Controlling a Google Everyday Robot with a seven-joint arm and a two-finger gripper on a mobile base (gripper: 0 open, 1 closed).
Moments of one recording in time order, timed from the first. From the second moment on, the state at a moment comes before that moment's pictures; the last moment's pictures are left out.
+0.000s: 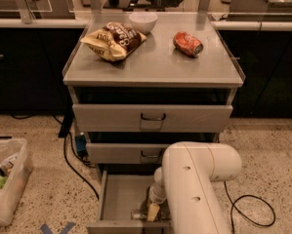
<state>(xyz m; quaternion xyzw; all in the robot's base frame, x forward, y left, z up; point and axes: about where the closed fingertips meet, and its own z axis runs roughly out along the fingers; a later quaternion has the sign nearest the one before) 0.566 -0.039 0.147 -0.66 0.73 0.13 0.09</state>
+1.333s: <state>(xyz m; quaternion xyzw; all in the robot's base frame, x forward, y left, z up) 0.566 -0.039 0.147 -0.66 0.73 0.13 0.09</state>
